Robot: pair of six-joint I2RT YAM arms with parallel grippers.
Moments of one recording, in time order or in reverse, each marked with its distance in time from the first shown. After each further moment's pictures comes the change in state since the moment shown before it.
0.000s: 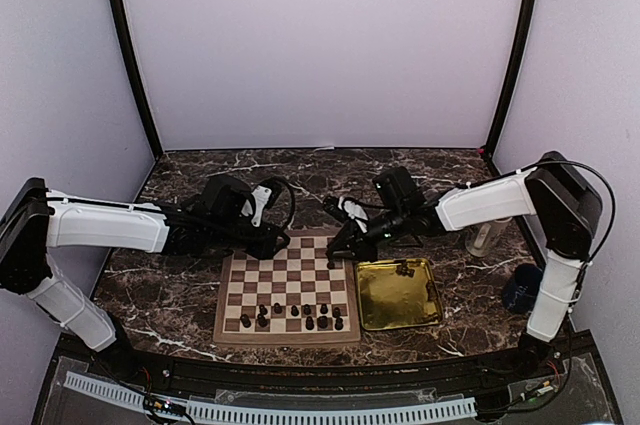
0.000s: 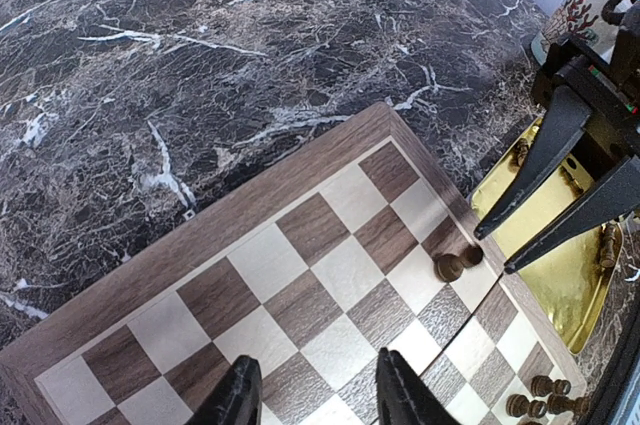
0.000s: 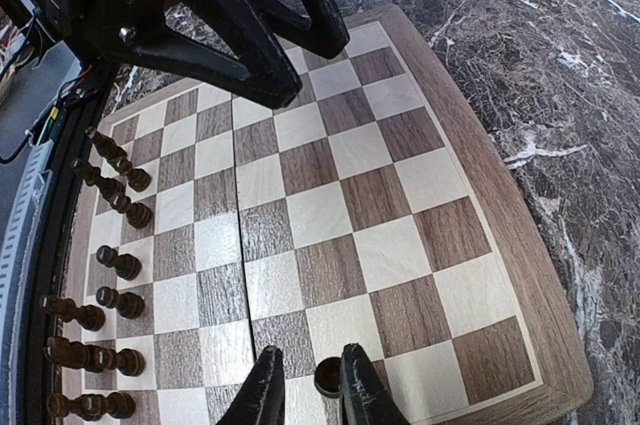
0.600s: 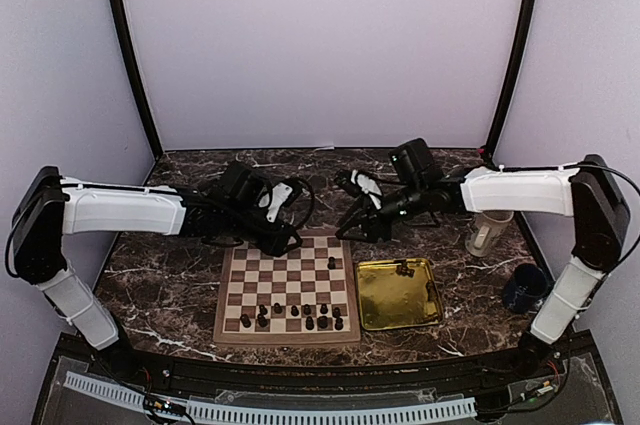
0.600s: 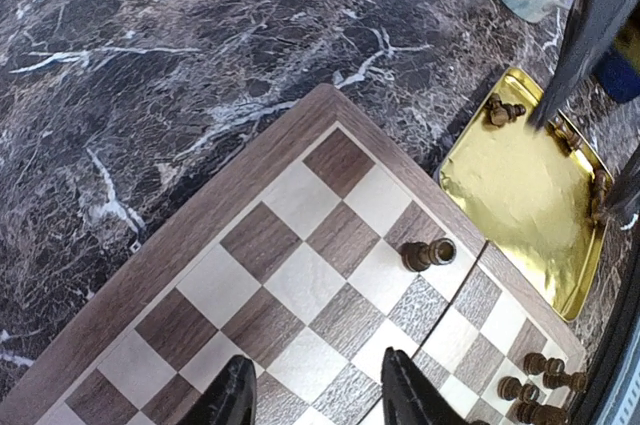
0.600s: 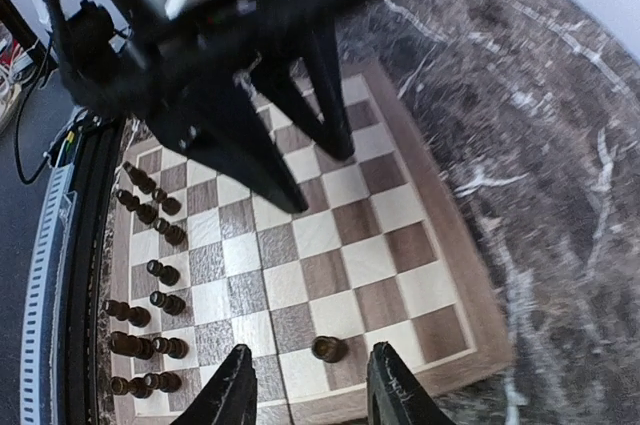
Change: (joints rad) left arm 0.000 0.097 0.152 -0.142 0.107 0.126; right arm -0.027 -0.126 0.051 -0.198 0.020 -0.015
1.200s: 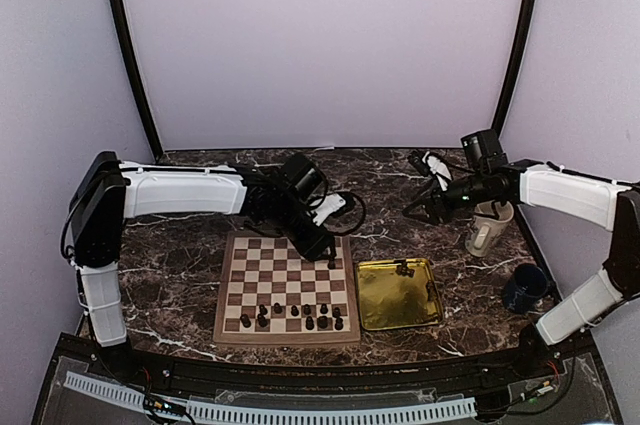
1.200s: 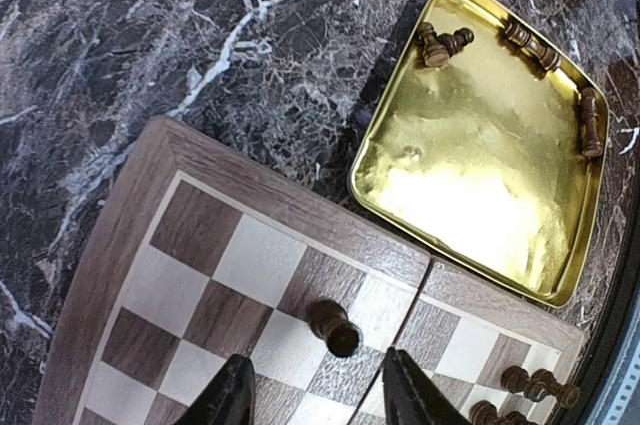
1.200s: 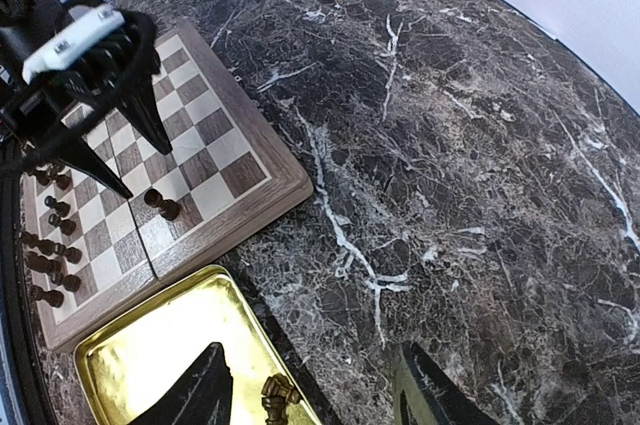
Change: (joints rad) left arm -0.088 0.332 0.476 -0.370 0.082 0.217; right arm -0.354 -0.275 -0.129 -0.197 0.060 -0.095
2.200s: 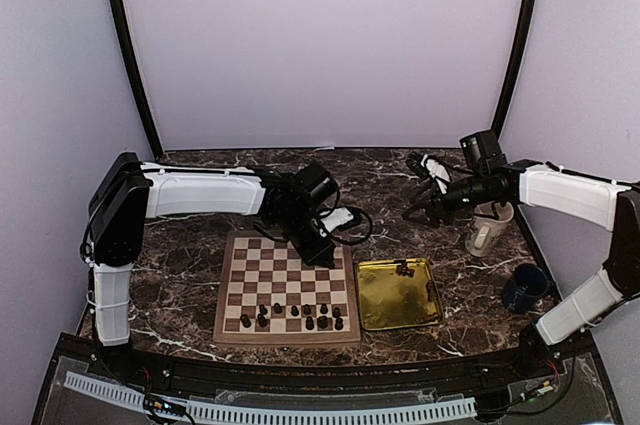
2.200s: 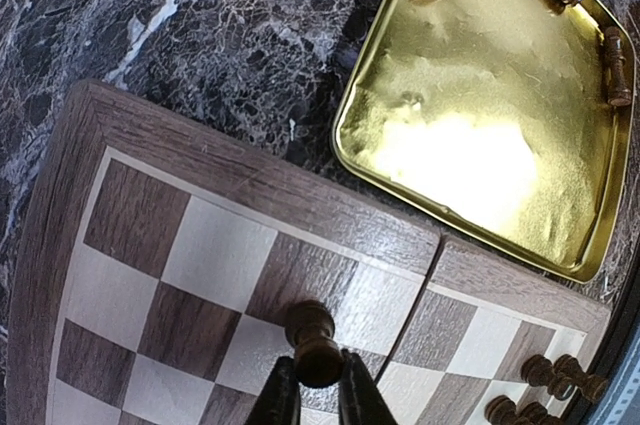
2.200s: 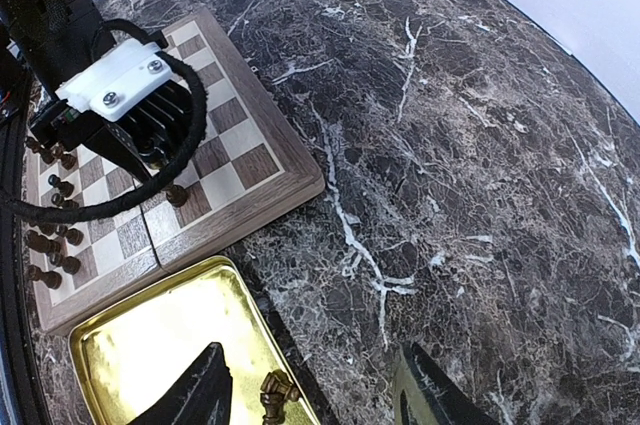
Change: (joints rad) left arm -0.027 0.127 0.124 -0.155 0.000 0.063; right arm -0.008 -0.004 0.000 -0.018 -0.016 -0.076
